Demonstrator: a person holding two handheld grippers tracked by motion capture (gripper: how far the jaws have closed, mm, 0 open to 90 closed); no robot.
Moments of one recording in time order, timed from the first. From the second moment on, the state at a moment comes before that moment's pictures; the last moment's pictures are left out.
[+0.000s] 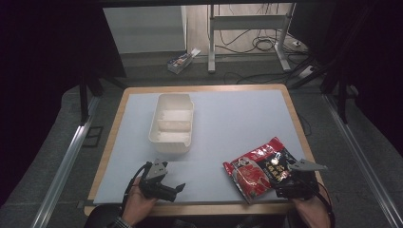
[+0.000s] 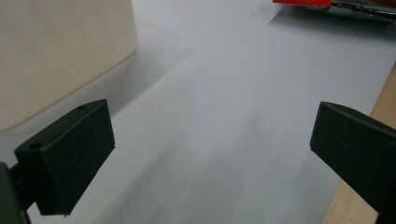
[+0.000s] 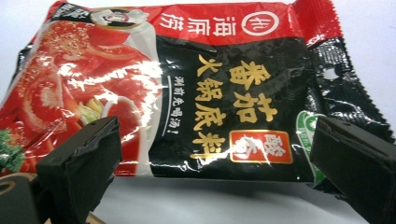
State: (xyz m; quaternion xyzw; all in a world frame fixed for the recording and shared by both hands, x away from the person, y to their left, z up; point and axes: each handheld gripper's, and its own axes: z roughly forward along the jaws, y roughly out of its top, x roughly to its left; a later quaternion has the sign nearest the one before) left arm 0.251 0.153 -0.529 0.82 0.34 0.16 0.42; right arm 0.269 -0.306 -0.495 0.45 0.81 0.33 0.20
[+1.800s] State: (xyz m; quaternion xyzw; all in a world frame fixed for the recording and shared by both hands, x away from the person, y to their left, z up) left arm 0.252 0.144 -0.532 0.84 0.34 0.16 0.39; right arm 0.294 -0.258 -0.508 0.38 0.87 0.28 0.11
